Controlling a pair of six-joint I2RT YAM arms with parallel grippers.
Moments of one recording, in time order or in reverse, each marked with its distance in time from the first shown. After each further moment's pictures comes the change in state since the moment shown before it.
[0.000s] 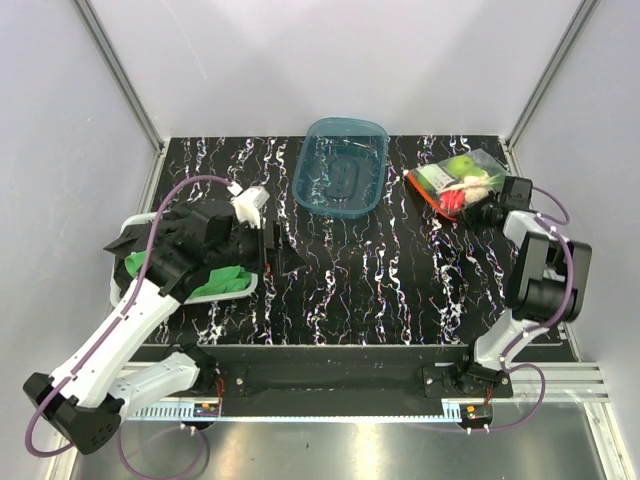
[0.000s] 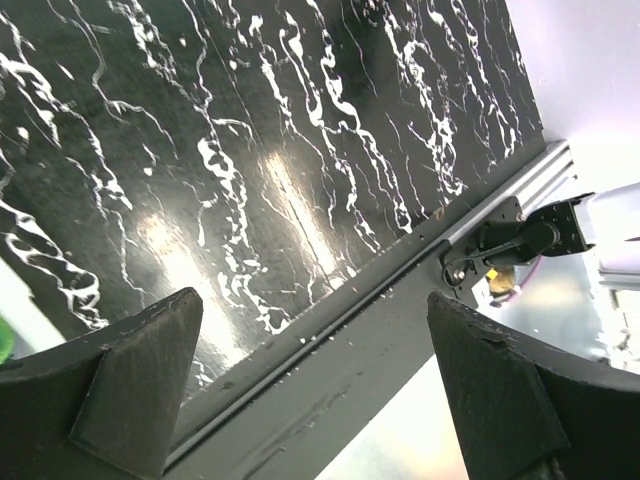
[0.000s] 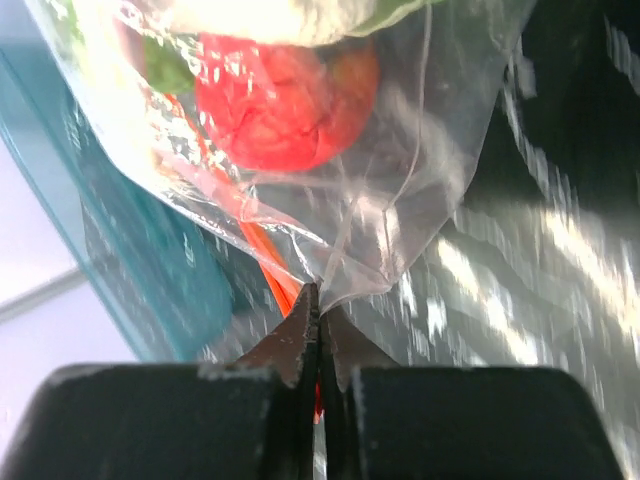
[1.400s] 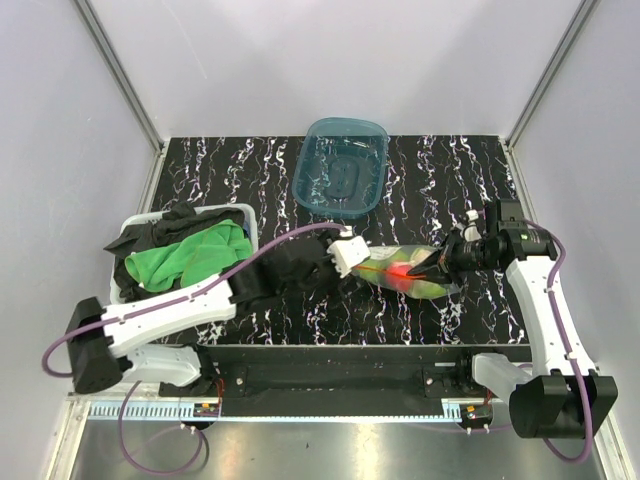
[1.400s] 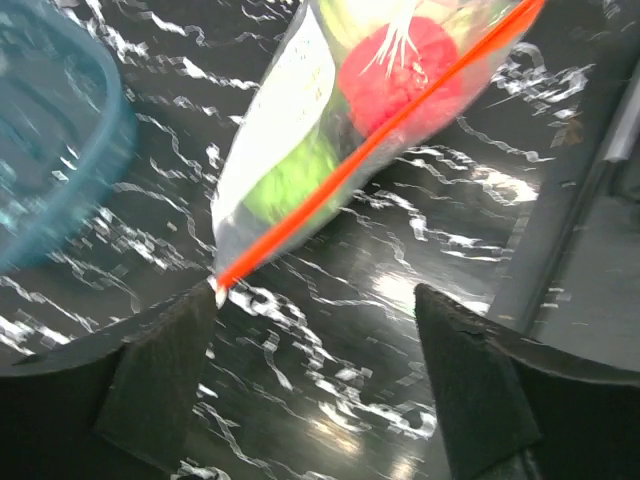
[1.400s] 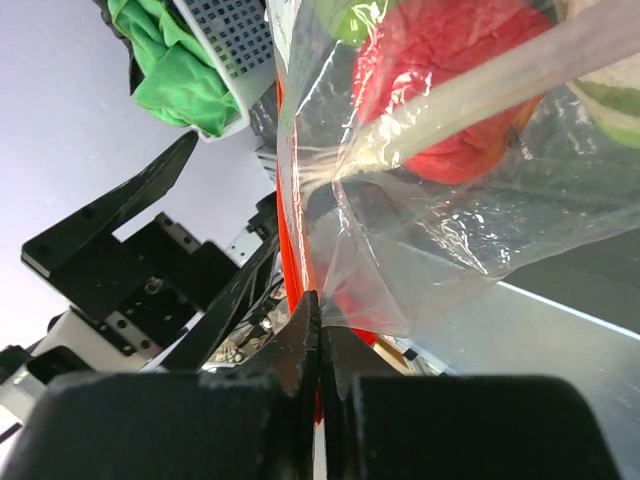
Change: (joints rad) left arm -0.526 0.258 -0.070 0.428 -0.381 0.595; right arm 0.260 -0.698 -0.028 -1.017 -0.443 -0.161
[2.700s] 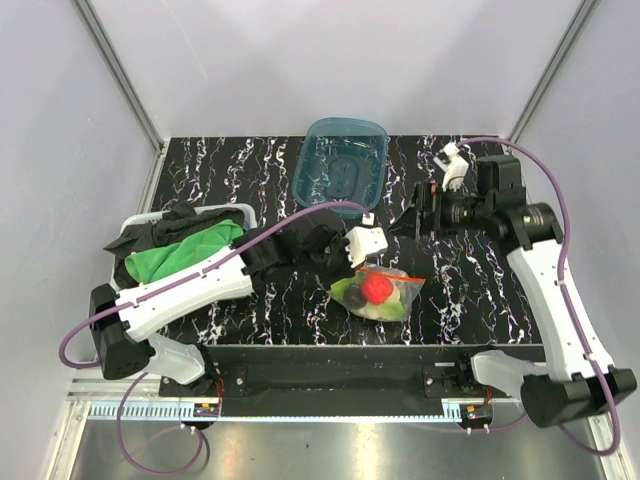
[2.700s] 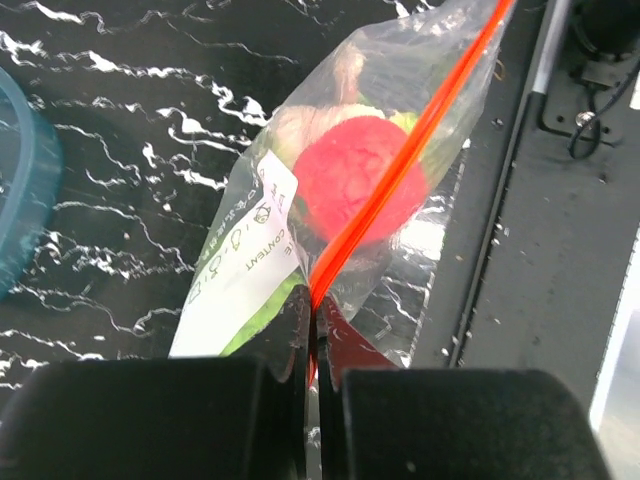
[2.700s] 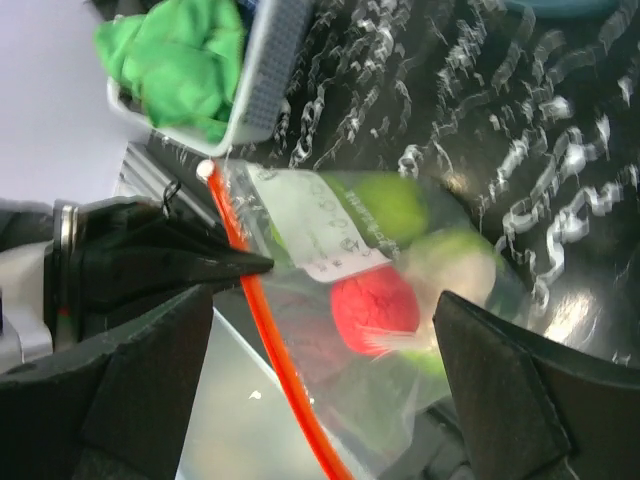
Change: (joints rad) left arm 0.055 0.186 0.341 -0.359 0.232 0.097; right arm 0.187 0.101 0.359 0.184 0.183 -0.431
